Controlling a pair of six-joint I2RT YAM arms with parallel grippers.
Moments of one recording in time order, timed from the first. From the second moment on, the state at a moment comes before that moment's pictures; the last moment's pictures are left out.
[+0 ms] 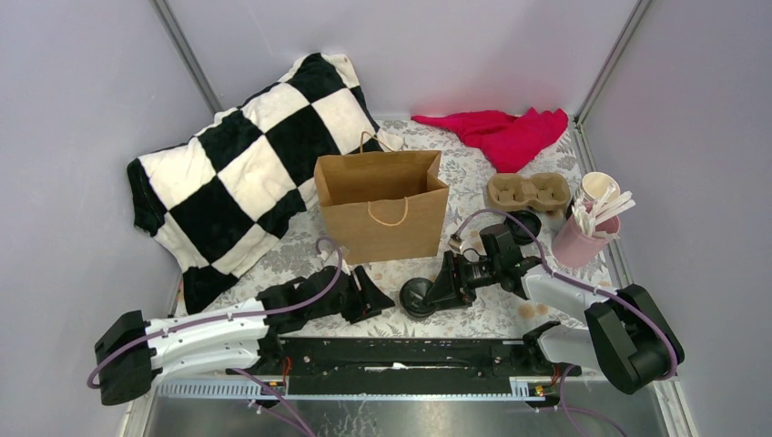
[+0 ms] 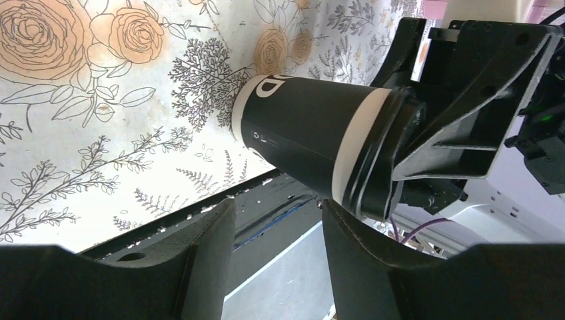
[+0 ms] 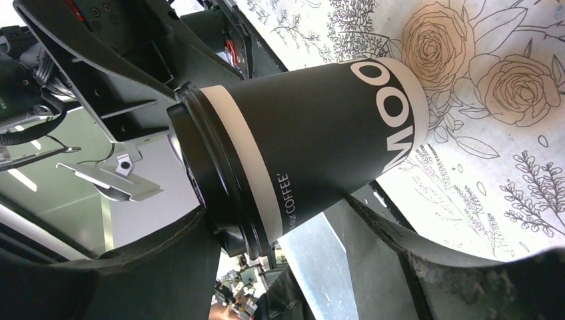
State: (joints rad) left arm -1.09 0.84 0.37 -0.15 -0.02 -1.41; right arm 0.46 1.22 0.38 -0.06 -0.98 0.78
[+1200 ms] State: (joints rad) left arm -1.09 0.96 0.43 -0.10 -0.03 -1.40; right arm 0.46 1.23 0.40 -0.10 -0.98 0.74
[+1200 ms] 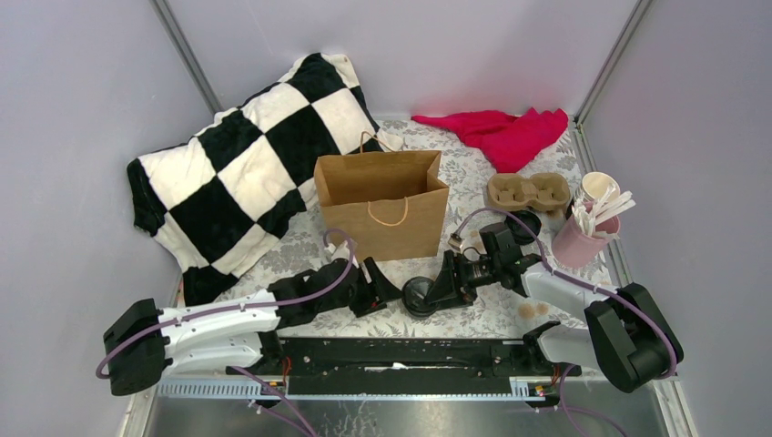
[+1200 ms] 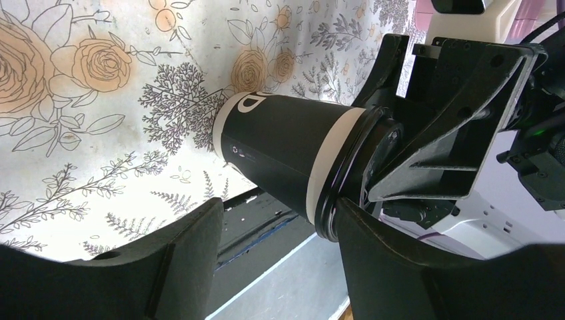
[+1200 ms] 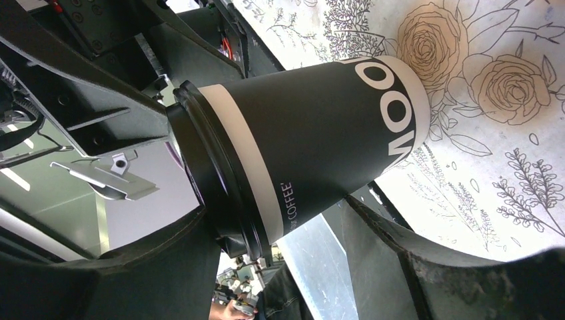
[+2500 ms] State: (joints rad) left arm -1.11 1.04 0.70 -0.29 -0.02 -1.23; right arm 0.45 1.17 0.45 -0.30 -0.87 0.74
